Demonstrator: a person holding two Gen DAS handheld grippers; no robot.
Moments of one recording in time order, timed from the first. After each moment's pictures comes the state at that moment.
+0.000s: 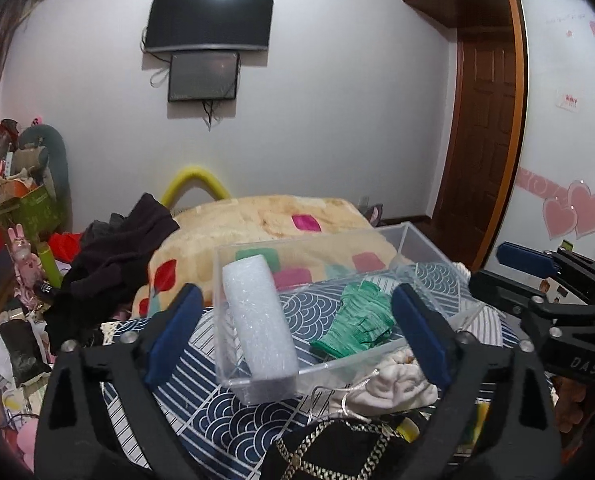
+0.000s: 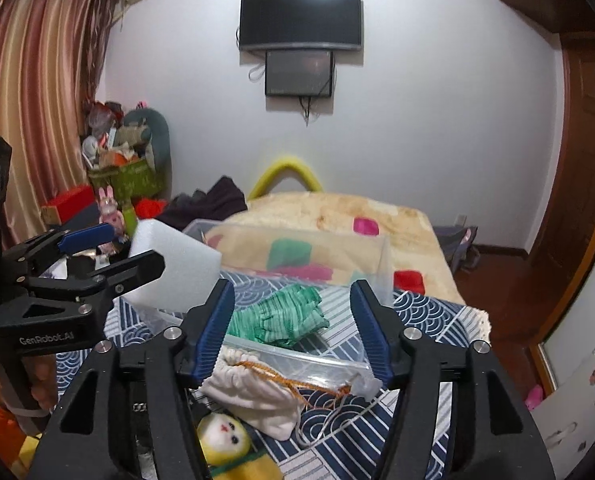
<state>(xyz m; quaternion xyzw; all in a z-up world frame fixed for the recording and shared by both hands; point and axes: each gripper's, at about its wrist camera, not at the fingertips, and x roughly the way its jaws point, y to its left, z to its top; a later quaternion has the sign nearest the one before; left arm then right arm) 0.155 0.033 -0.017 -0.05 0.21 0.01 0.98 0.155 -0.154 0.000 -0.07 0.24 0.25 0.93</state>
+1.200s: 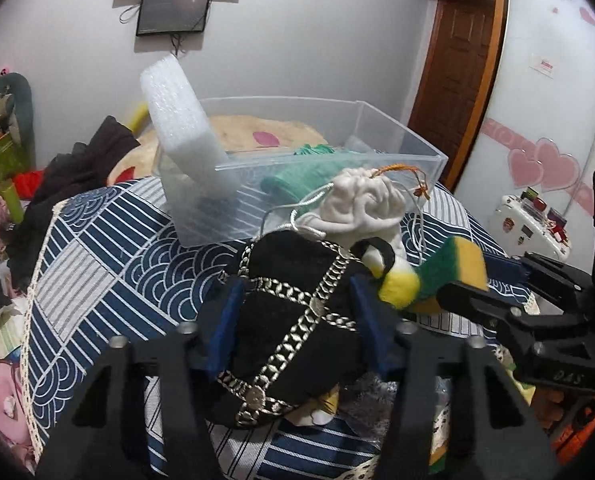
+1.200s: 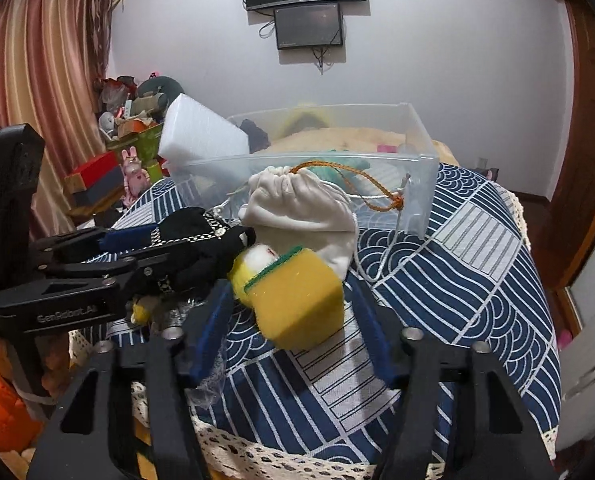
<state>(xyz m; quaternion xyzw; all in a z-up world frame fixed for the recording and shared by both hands) 0.105 0.010 -0.107 -0.07 0.31 -0.07 0.94 0.096 -0.167 -0.091 -0.05 0.33 0.29 0.90</state>
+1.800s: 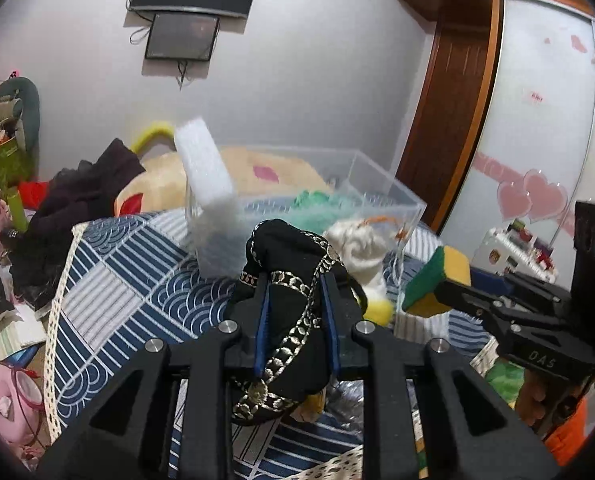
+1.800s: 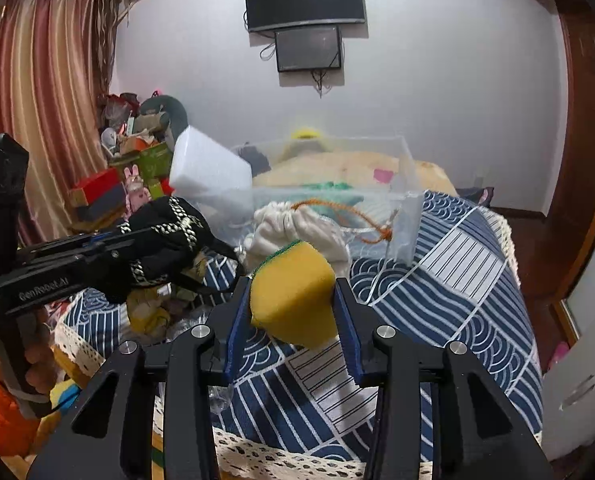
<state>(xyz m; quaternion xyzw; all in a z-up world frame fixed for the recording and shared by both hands) 0.071 0.026 -0.074 -0.10 0.26 -0.07 0.96 0.086 -0.174 -0.066 -0.04 0.29 0.28 0.92</state>
